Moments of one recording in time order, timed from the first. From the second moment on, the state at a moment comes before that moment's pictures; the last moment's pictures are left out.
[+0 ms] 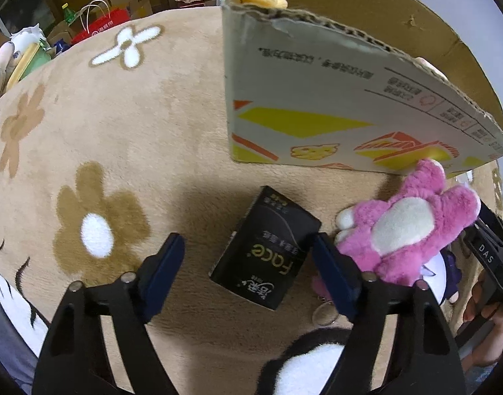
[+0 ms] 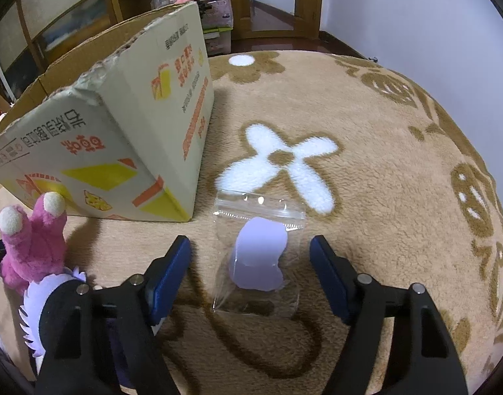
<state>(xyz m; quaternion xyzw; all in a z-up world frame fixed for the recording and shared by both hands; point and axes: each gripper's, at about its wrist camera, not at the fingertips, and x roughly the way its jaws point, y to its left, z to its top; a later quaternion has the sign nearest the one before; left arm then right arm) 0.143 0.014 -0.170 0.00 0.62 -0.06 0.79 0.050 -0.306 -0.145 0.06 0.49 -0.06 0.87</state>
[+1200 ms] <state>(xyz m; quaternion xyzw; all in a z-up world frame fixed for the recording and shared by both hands) 0.079 0.009 -0.140 -0.01 0.58 -0.02 0.81 0.025 -0.300 -0.123 0.07 0.48 -0.03 0.87</state>
